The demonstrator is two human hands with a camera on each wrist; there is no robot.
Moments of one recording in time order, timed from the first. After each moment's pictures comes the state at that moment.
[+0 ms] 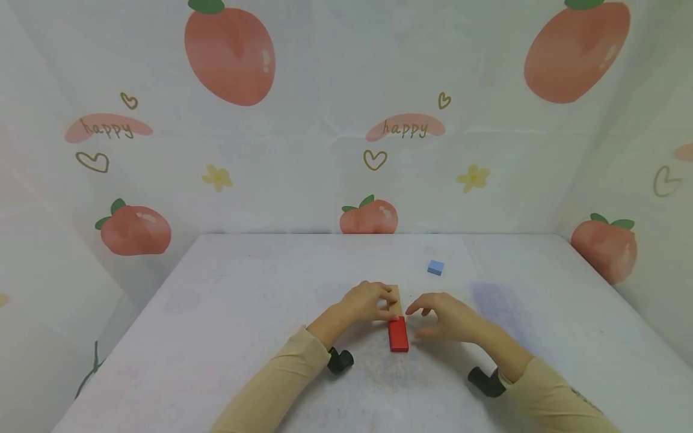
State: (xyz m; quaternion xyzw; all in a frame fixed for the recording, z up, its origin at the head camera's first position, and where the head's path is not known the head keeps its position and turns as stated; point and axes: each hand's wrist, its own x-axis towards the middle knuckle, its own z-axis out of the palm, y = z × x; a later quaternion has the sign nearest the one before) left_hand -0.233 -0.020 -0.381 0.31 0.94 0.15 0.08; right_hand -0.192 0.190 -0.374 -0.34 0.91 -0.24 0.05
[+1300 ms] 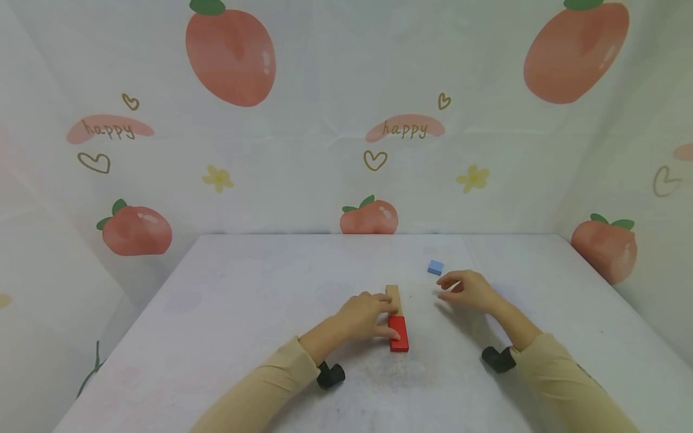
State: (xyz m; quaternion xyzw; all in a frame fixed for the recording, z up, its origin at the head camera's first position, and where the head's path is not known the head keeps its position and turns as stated) left_hand -0.206 -0.025 -0.383 0.33 0.94 0.07 0.07; right_hand -0.236 0.240 -0.382 -0.19 0.93 -0.30 0.01
